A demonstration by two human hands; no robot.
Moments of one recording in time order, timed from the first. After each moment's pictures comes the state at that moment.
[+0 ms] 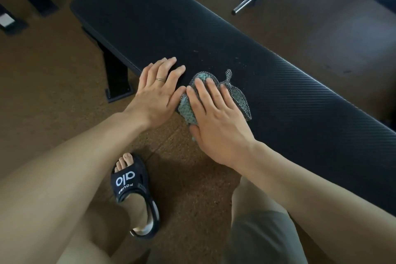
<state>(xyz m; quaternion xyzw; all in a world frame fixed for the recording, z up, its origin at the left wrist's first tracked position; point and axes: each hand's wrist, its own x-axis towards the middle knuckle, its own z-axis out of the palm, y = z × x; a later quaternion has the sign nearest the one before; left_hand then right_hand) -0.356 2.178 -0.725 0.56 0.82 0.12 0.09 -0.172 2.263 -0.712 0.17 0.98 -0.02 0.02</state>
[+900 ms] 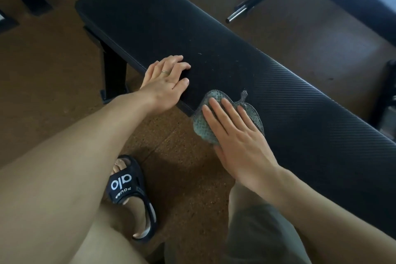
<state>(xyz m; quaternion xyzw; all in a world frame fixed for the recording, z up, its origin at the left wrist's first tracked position) -0.369 2.193 -0.709 0.51 0.81 0.18 0.20 -0.118 2.243 -0.714 0.19 0.98 -0.02 0.02</state>
